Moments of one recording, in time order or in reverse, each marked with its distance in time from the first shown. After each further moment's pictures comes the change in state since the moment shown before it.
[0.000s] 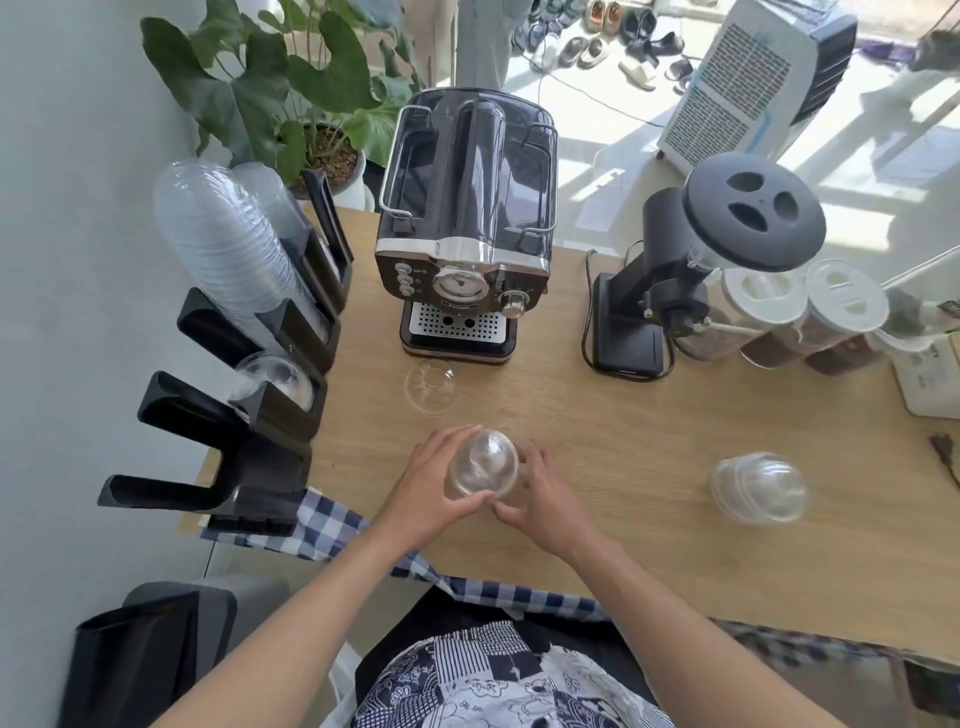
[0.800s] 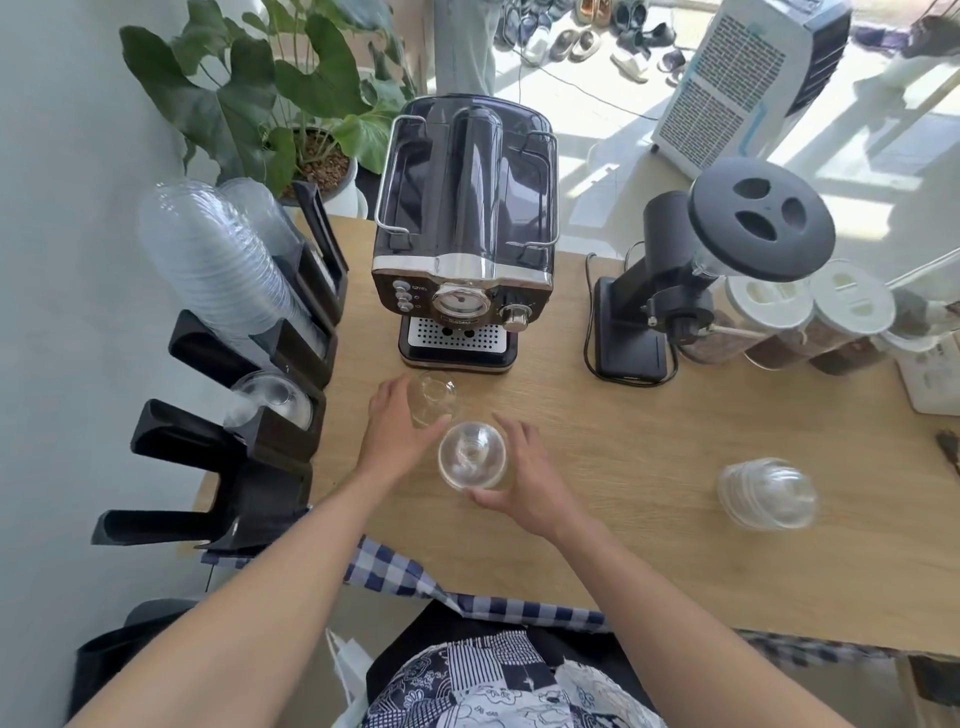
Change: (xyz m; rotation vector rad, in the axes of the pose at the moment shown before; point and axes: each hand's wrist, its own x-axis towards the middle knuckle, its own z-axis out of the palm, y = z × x) left_hand 0.084 -0.021 -0.050 0.039 0.229 -0.332; right_hand 0.041 -0.025 -0.005 0.036 -0.001 -0.032
